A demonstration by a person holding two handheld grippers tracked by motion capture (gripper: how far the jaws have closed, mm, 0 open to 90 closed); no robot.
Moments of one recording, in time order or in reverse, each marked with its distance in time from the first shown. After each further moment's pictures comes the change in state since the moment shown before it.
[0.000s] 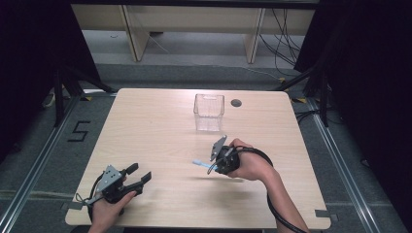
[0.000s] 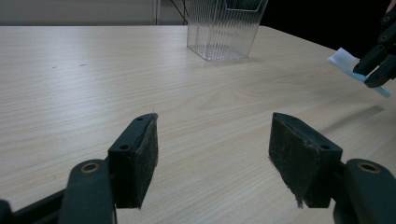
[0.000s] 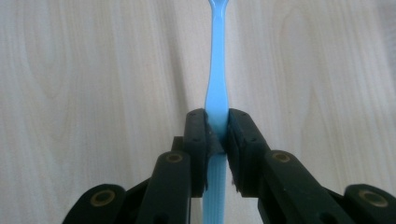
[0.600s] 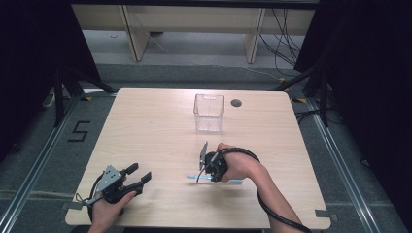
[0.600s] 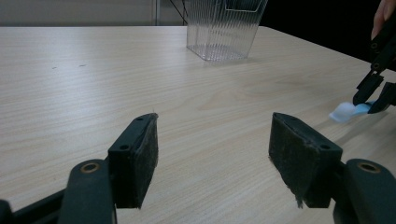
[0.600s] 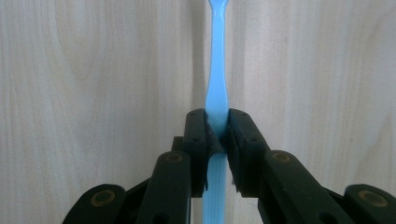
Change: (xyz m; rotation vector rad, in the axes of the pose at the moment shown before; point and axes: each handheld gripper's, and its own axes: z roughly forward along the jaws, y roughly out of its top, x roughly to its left) left arm 0.001 -0.001 0.002 -0.029 -0.022 0.002; right arm 0.007 0.026 0.024 0.204 0.100 -0.153
